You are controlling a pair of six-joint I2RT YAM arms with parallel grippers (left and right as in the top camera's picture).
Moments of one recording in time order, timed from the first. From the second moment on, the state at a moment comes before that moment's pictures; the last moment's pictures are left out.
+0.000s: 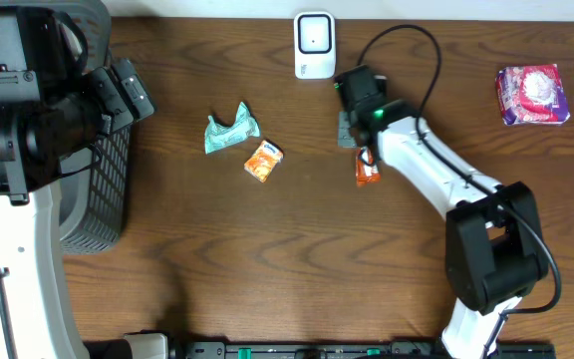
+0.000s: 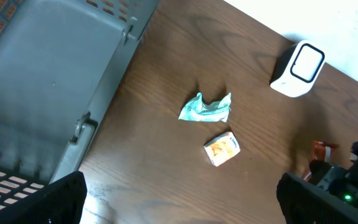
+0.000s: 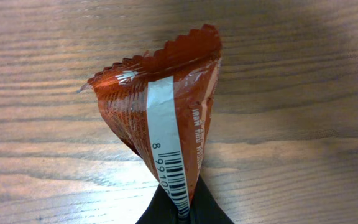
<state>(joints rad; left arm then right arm) 0.04 1.49 2.08 -1.52 0.02 -0.43 0.43 1.95 1.42 -0.61 0.29 0.44</state>
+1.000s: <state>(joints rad) 0.04 1.49 2.08 -1.52 0.02 -0.43 0.63 2.14 1.59 -0.97 0.58 0.37</state>
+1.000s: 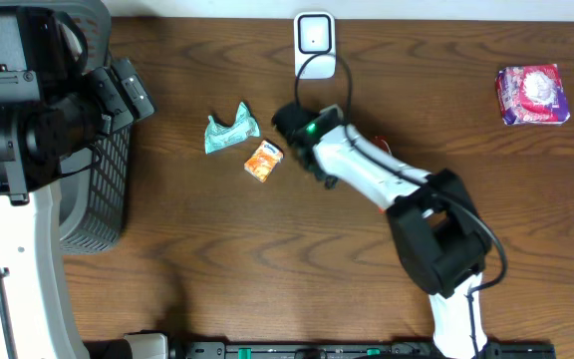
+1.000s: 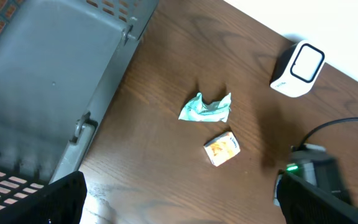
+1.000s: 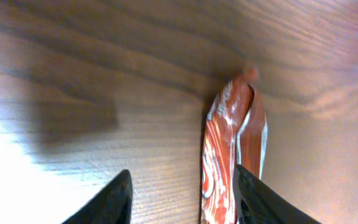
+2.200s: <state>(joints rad) 0.04 1.49 2.08 -1.52 0.02 -0.43 0.41 2.06 1.37 -0.82 0.43 0.20</state>
